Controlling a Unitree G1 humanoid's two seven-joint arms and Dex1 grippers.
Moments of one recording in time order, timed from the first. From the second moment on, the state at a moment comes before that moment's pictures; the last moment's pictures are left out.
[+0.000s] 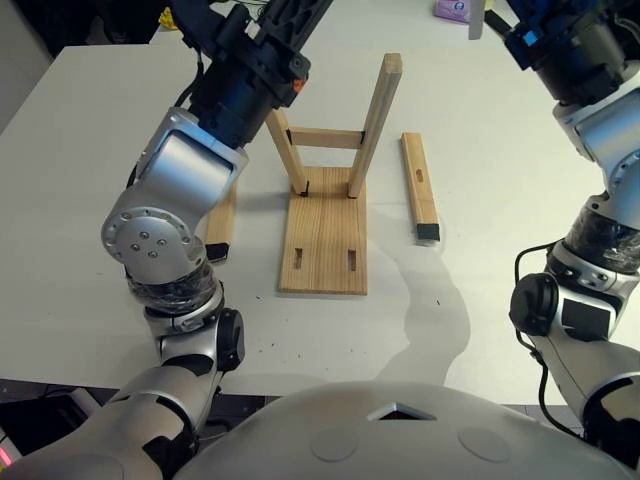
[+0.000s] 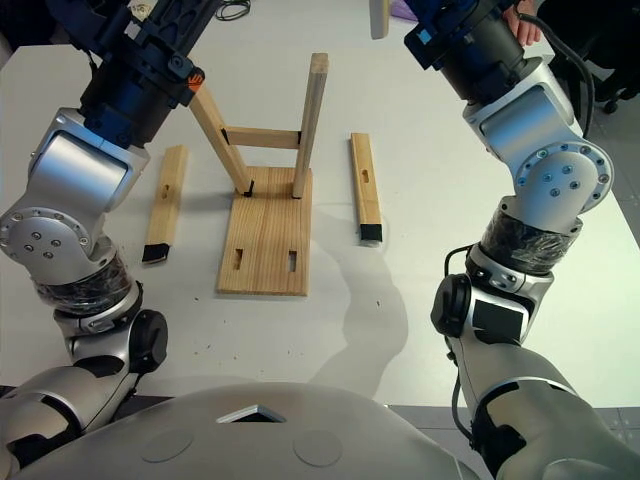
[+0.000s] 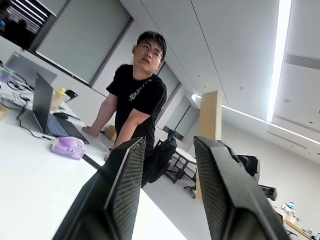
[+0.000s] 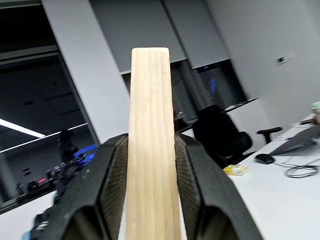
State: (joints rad) left arm -0.51 0.19 0.20 -0.50 -1.39 0.73 0.14; right arm -0.68 -0.32 -0.37 -0.17 1.18 0.89 0.44
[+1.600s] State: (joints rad) left arm -0.40 0.56 0.11 -0.48 -1.72 0.87 -0.29; right arm -0.69 -0.53 -0.05 -0.14 1.22 1.13 1.00
